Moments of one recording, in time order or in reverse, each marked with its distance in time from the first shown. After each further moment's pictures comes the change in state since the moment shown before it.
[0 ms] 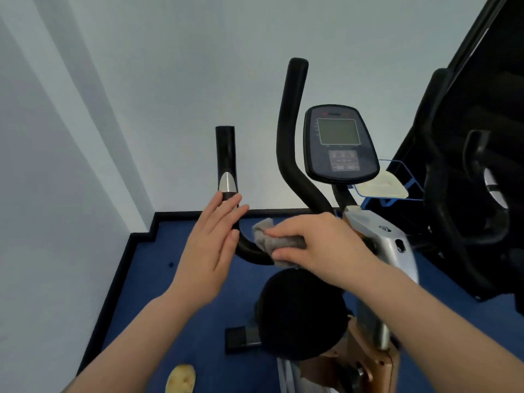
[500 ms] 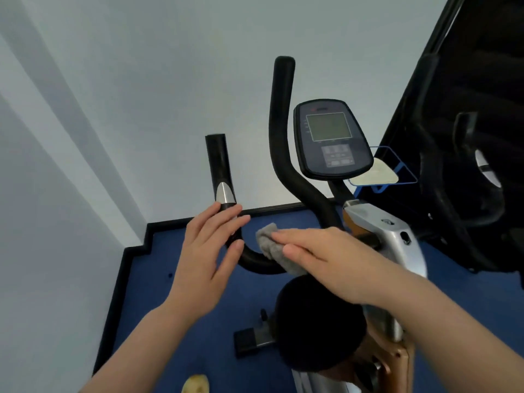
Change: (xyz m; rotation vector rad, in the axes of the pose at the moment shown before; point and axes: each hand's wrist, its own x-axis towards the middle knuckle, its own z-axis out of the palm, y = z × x) left_hand 0.013 -0.017 -0.012 0.030 0.016 0.127; right_hand -0.009 -0.012 -0.003 0.109 -0.112 0.066
